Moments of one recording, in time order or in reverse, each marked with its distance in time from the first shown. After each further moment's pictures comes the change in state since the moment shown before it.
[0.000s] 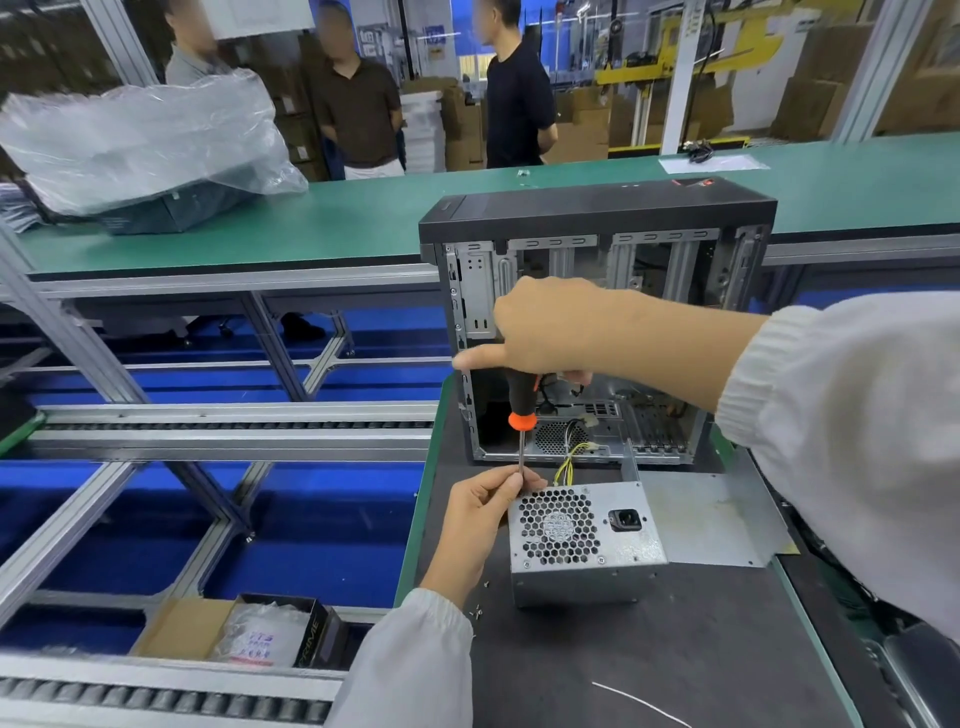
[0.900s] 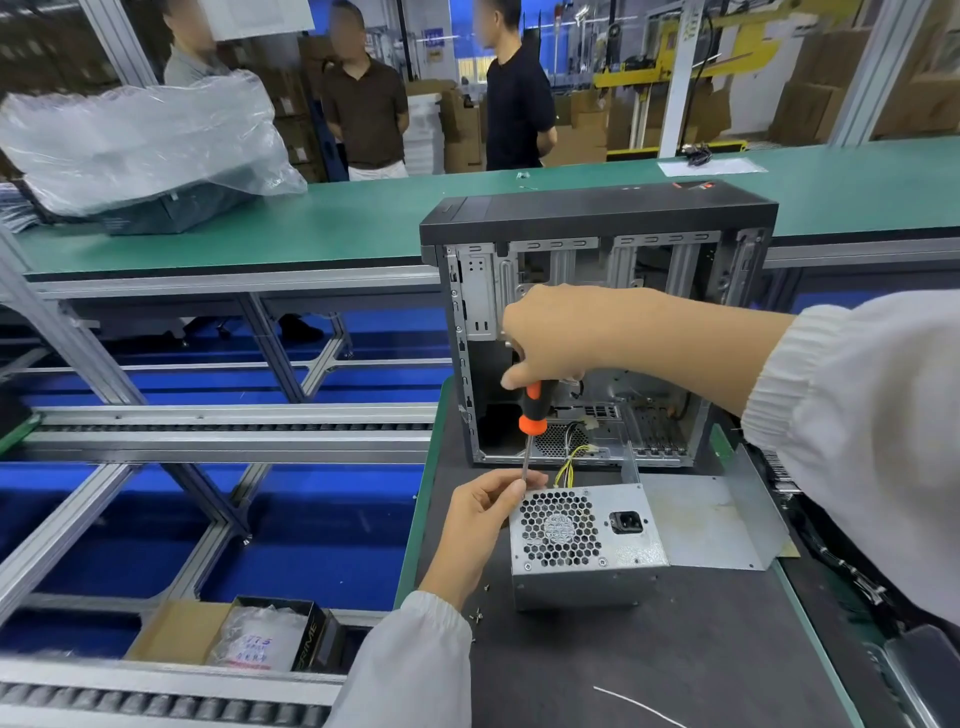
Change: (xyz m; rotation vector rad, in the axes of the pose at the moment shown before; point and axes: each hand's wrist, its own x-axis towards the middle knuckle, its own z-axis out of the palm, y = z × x) left_hand 0.002 -0.005 -0.004 0.025 -0.057 0.011; right_hand 0.001 0.008 0.001 0.030 -0.096 -0.059
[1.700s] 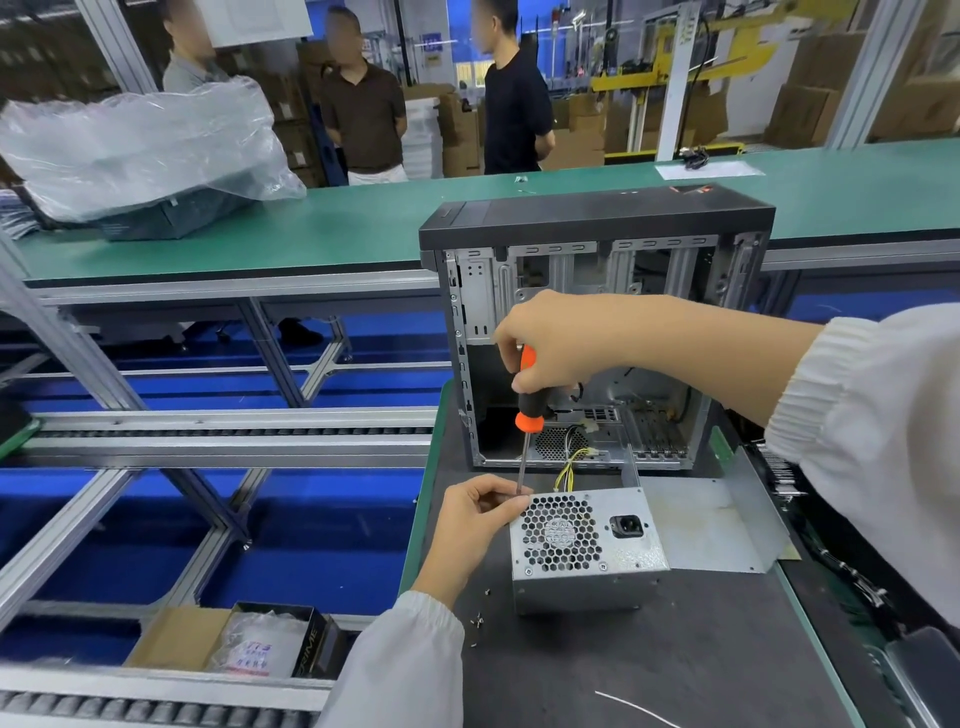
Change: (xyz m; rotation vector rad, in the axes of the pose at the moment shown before) left_hand 0.006 0.004 -0.009 0.140 0.071 -0.052; right_hand -0.008 0.005 -0.001 0.205 -0.025 -0.071
